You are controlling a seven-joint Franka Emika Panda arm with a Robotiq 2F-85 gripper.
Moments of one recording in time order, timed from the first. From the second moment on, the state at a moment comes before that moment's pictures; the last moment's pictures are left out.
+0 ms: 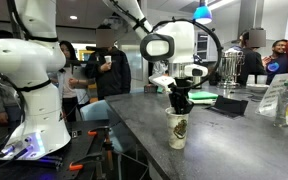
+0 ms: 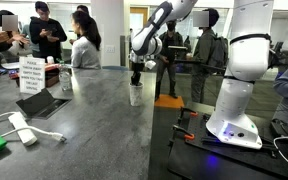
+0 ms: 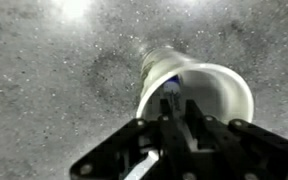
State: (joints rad) arm -0.13 0.19 -0.02 -2.36 0.18 2.59 -0.49
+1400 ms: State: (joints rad) arm -0.11 0.06 -0.02 -2.16 0.03 2.20 -0.49
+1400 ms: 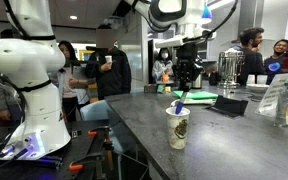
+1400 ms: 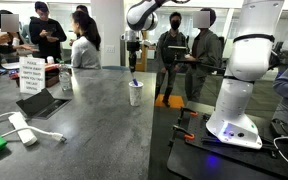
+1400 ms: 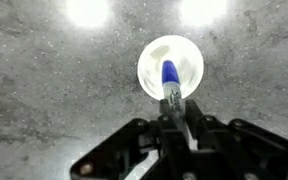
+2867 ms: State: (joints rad) arm 0.03 0.43 0.12 -1.94 0.09 2.12 -0.52
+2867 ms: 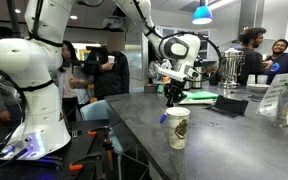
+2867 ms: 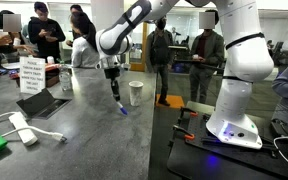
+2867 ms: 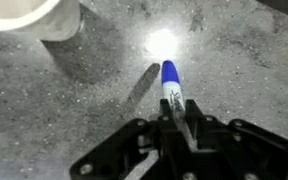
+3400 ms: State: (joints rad) arm 0.03 0.59 0.11 -1.74 0.07 2.13 -0.48
